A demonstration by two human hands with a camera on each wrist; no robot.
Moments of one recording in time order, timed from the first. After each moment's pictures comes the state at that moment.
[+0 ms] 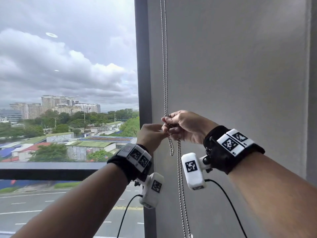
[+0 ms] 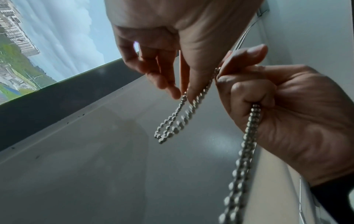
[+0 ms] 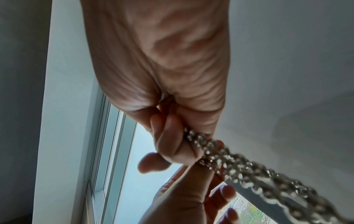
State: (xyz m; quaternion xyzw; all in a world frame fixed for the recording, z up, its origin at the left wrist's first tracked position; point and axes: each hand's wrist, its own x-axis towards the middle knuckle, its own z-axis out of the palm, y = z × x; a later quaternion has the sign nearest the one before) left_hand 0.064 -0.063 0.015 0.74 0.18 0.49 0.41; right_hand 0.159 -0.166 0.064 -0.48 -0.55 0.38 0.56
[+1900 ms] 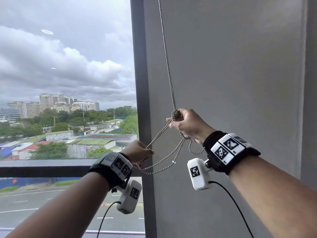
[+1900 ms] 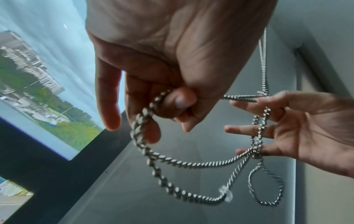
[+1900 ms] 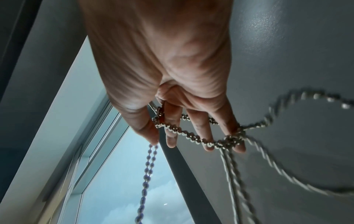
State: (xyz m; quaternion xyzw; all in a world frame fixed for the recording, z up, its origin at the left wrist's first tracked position) left_hand 0.030 -0.027 -0.025 0.85 0.36 0.28 0.27; right_hand 0.171 -0.170 0.041 -0.64 -0.54 0.04 0.54
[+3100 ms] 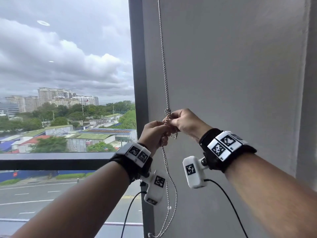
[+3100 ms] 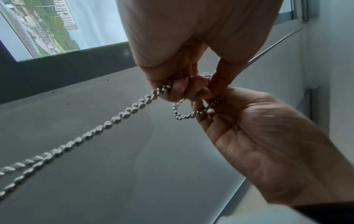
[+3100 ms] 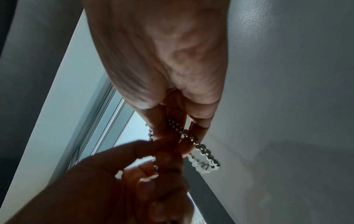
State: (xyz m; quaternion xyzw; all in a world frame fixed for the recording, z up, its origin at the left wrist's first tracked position) left_hand 0.083 -0.081 -0.010 0.63 0.13 0.43 0.63; right_hand 0.177 -0.157 0.027 -0.59 -0.55 0.13 0.57
